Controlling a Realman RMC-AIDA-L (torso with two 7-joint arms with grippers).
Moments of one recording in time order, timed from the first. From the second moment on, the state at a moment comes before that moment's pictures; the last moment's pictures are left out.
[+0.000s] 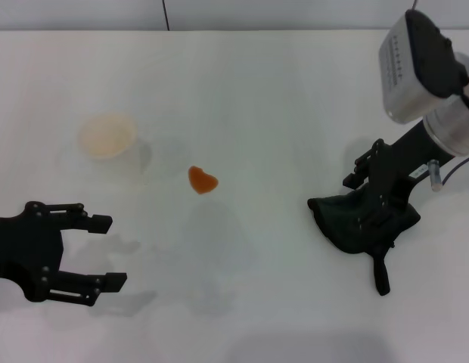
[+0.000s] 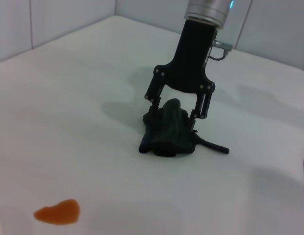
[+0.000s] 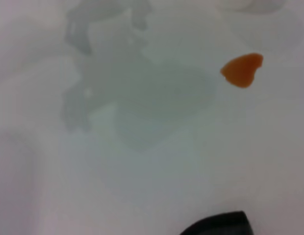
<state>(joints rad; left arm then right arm) -0.24 -2.07 0.89 1.33 2.07 1.90 -1.67 0.78 2.01 -1.31 -1.00 -2.41 -1.54 1.85</state>
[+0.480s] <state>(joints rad) -0.26 -2.07 0.89 1.33 2.08 1.90 -1.67 0.78 2.01 -1.41 -0.95 -2.41 -1.49 1.86</state>
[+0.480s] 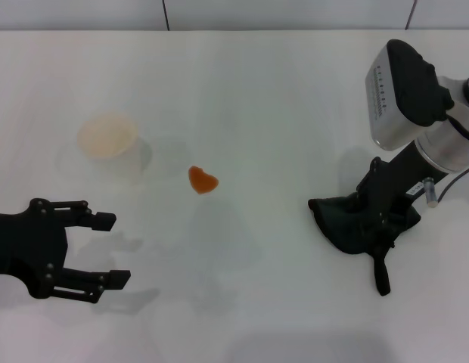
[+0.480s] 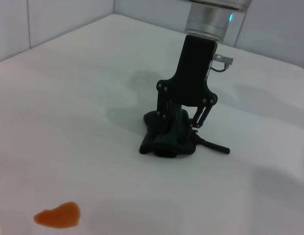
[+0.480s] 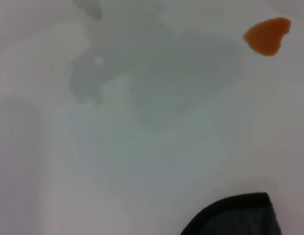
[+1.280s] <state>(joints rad) -0.26 -2.07 0.90 1.33 2.08 1.90 -1.66 0.84 2.03 -1.51 -0.97 -2.33 -1.37 1.91</state>
